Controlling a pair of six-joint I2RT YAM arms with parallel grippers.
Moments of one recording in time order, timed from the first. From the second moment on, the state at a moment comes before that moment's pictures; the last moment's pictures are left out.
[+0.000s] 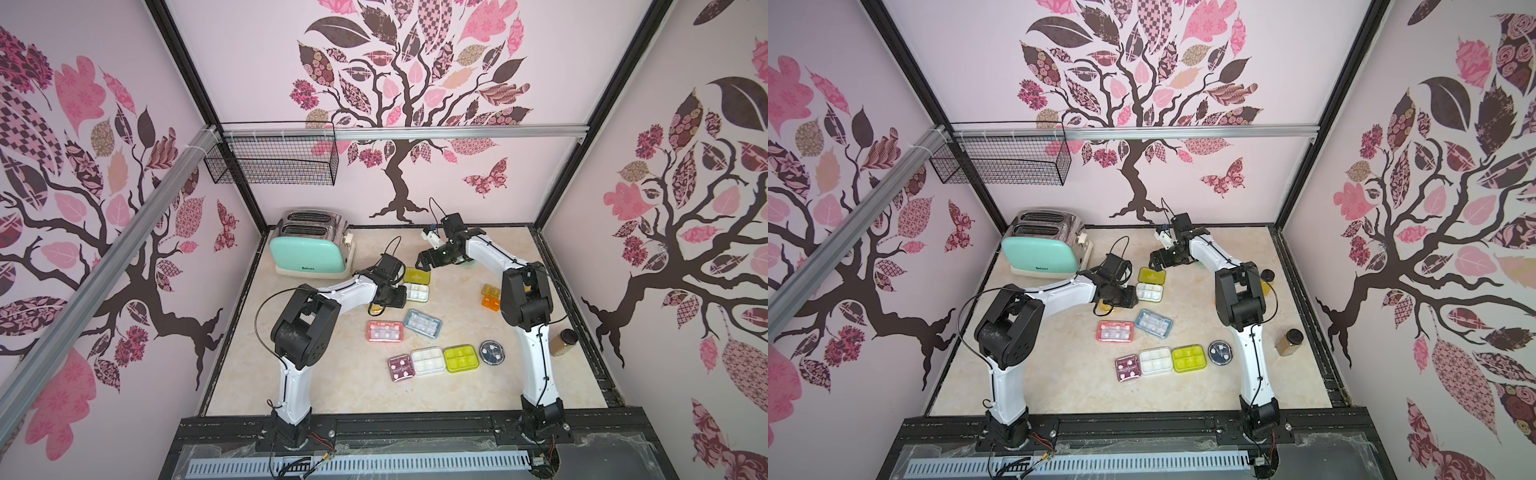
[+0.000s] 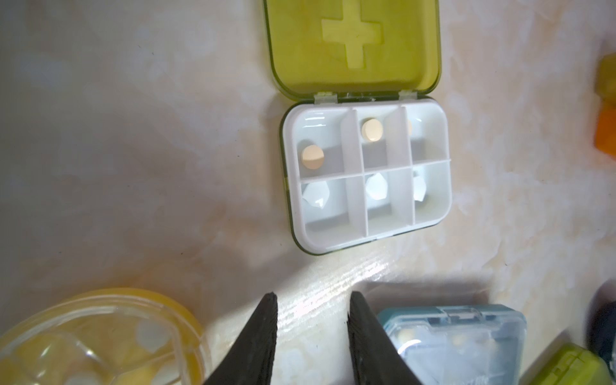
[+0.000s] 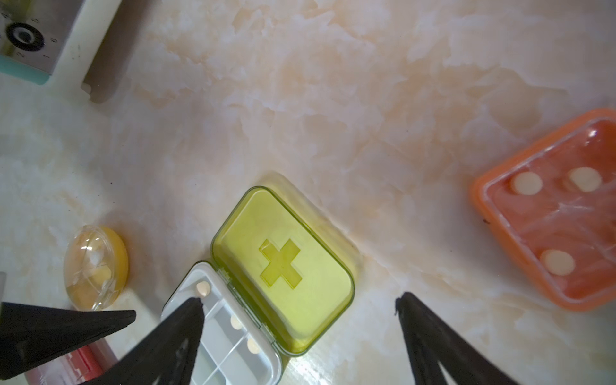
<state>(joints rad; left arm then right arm) -0.57 2.00 1.34 -0.42 0.15 -0.36 0.31 2.32 1.96 -0.72 -0.39 -0.09</state>
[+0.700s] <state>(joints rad) -0.57 2.06 1.40 -0.45 0.15 -0.35 0.31 2.43 2.04 -0.79 -0.46 -0.11</state>
